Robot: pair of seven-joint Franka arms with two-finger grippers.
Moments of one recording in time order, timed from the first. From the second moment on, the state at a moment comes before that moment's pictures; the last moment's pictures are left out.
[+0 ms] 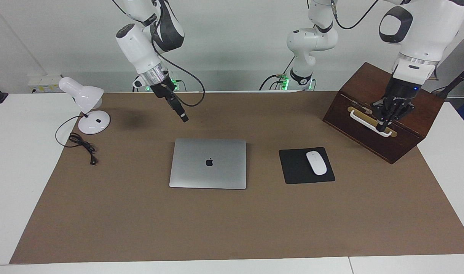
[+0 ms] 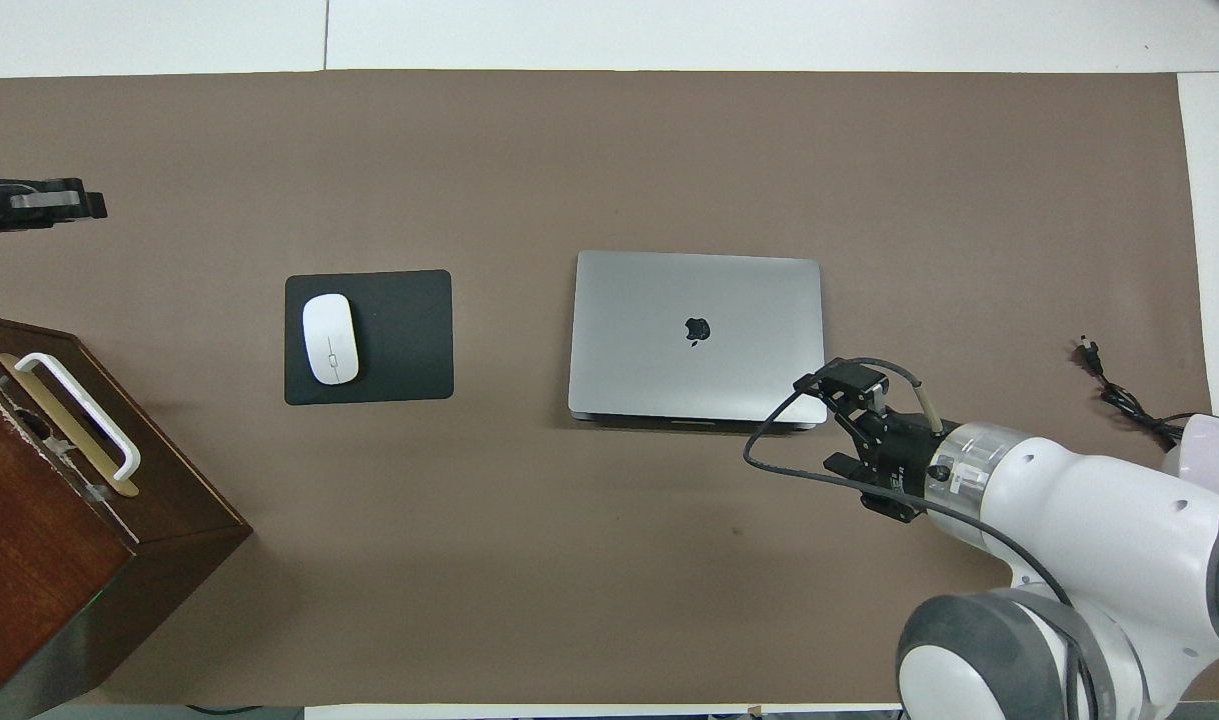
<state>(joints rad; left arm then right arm) 0.00 -0.04 -0.02 -1.80 -0.12 2.14 0.02 0.33 -0.38 0.00 -2.55 0.52 2.54 1.03</state>
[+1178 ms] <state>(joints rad) -0.27 -0.18 -0.03 -2.52 -0.15 3.06 0.02 0.62 -0.38 0.01 -2.79 0.85 3.13 1.03</state>
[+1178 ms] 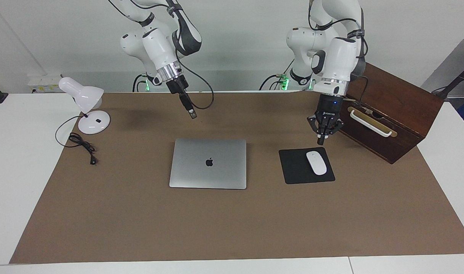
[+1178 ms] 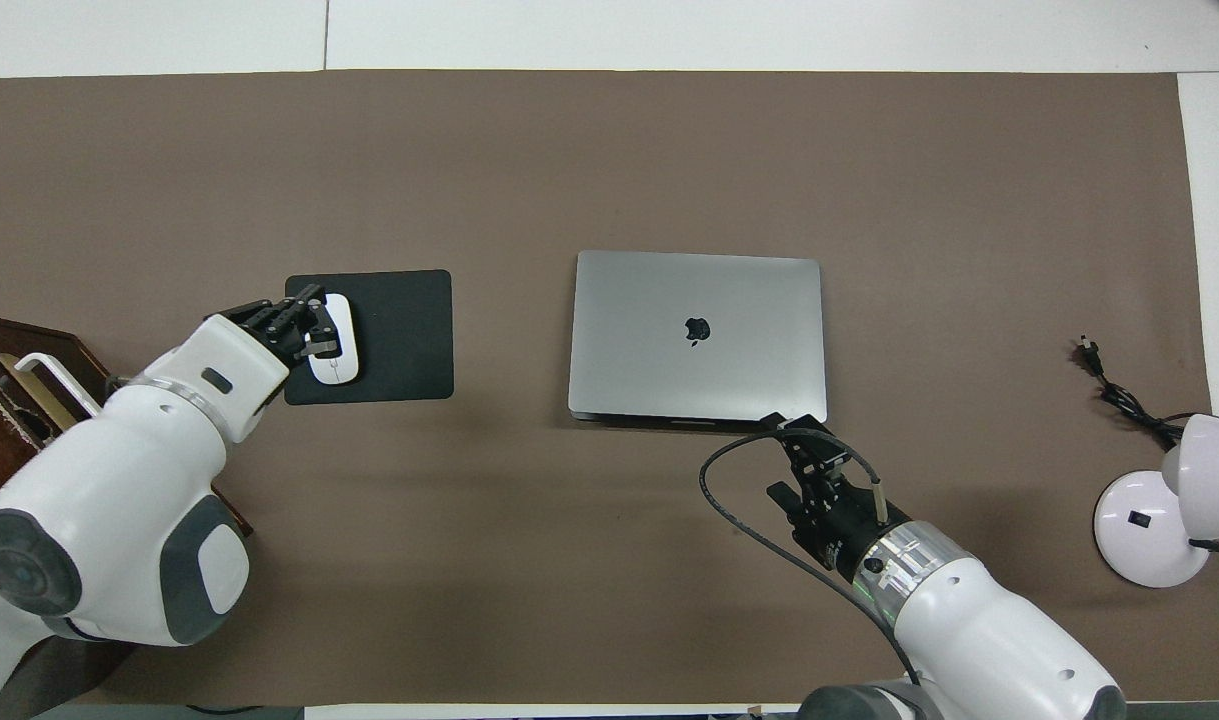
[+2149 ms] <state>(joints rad) -0.53 0.00 -0.03 -2.64 -0.15 3.43 0.03 0.66 -0.29 0.01 -2.77 0.95 3.20 1.02</state>
